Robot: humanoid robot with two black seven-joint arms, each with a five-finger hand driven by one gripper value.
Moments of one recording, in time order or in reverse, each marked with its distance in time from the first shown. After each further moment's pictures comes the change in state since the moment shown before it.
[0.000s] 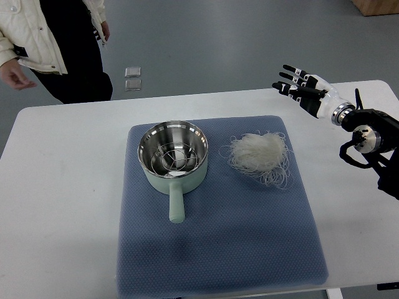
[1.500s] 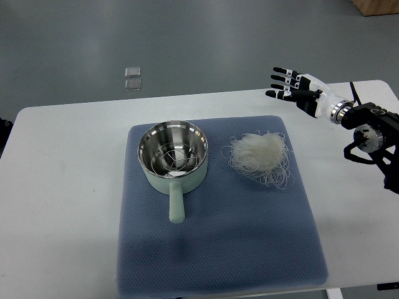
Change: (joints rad) left arm -0.004 0.000 -0.002 0.005 0.000 0.002 -0.003; right arm 0.010 -0.027 -0.011 0.031 -0.222 0.082 0.000
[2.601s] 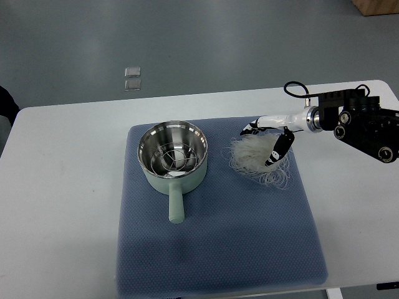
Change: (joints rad) left arm 0.006 0.000 0.003 0.007 -0.001 0.003 0.000; right arm 0.226 -0.081 -0.570 0.223 -0.863 0.028 0.092
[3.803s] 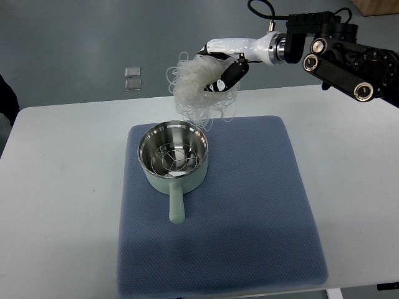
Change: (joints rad) left arm -0.006 0.000 0.002 -0.001 0.000 0.000 0.000; right arm 0.295 0.147 0.113 -0.013 0.189 0.022 -0.007
